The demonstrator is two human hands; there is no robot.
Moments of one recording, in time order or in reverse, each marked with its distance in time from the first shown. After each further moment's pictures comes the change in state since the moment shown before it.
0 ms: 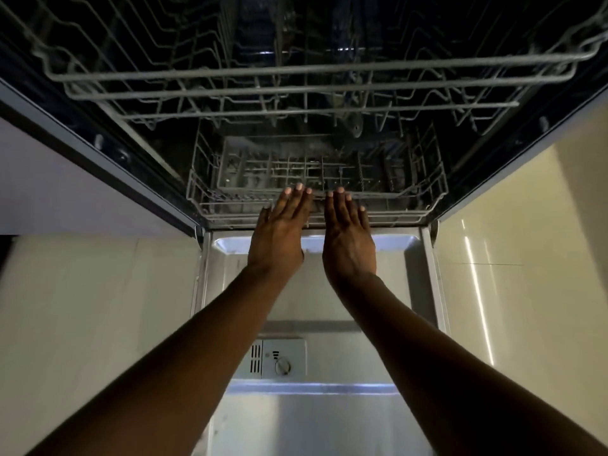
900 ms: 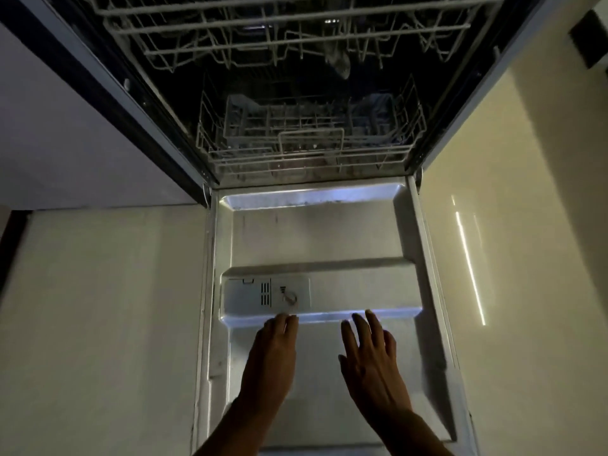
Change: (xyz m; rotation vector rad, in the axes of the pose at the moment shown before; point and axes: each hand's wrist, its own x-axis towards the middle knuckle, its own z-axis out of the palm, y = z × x) left_hand -0.295 0.015 0.100 0.052 -0.176 0.034; right_hand -0.311 0.021 0.098 -0.057 -0.064 -0.059
